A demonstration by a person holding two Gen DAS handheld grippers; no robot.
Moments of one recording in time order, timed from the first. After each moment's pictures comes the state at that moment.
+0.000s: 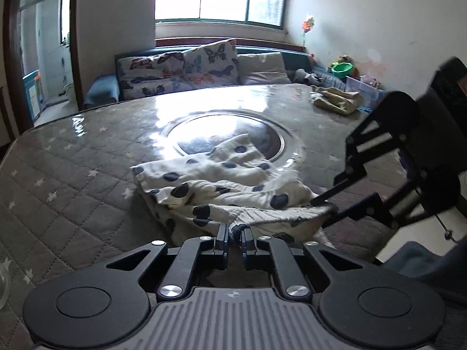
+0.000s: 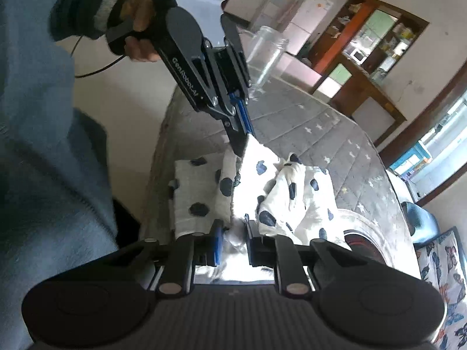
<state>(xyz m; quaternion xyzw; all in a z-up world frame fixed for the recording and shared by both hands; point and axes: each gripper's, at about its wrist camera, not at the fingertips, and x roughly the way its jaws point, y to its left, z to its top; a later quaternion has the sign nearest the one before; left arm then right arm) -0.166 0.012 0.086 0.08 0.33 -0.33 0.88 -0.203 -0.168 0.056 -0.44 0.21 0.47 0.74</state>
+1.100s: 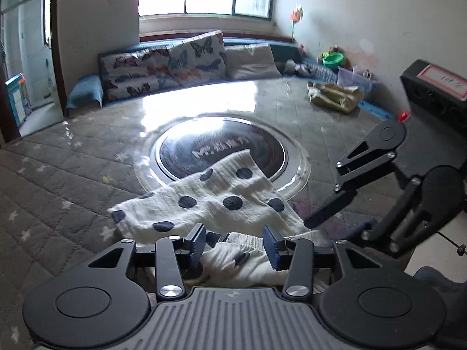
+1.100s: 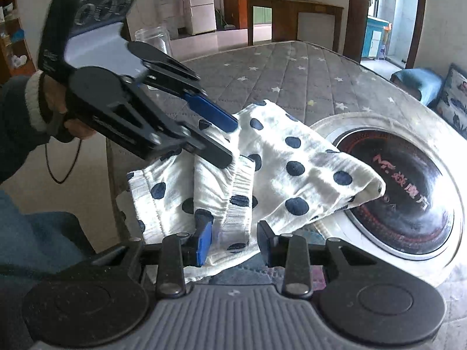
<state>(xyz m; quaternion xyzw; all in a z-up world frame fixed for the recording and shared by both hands) -0.087 -0.039 0.077 0.10 0.35 -0.35 0.86 -0.116 -0.213 0.052 -0.16 0.39 0.41 0.81</state>
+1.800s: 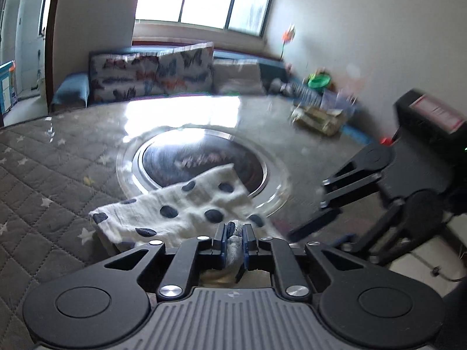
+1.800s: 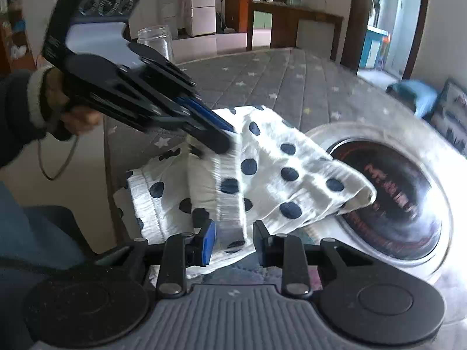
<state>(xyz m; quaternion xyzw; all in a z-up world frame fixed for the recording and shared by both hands) -0.102 -0.013 0.087 0.02 0.32 -0.39 0.86 -0.127 -0.212 0.057 -0.19 0.36 0.40 0.82</state>
